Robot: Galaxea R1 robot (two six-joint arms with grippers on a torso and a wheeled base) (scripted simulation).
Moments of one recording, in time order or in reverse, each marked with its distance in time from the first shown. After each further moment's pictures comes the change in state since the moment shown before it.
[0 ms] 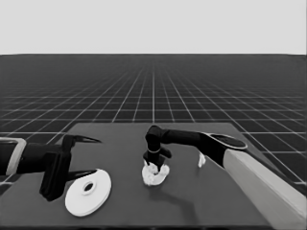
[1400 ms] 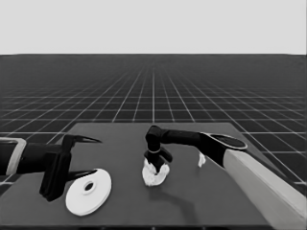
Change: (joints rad) left arm 0.000 0.000 0.000 0.000 0.000 0.000; right arm 0.000 0.000 0.000 0.000 0.000 0.293
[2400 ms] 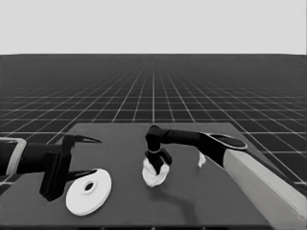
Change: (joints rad) left arm 0.000 0.000 0.000 0.000 0.000 0.000; right arm 0.000 0.000 0.000 0.000 0.000 0.181
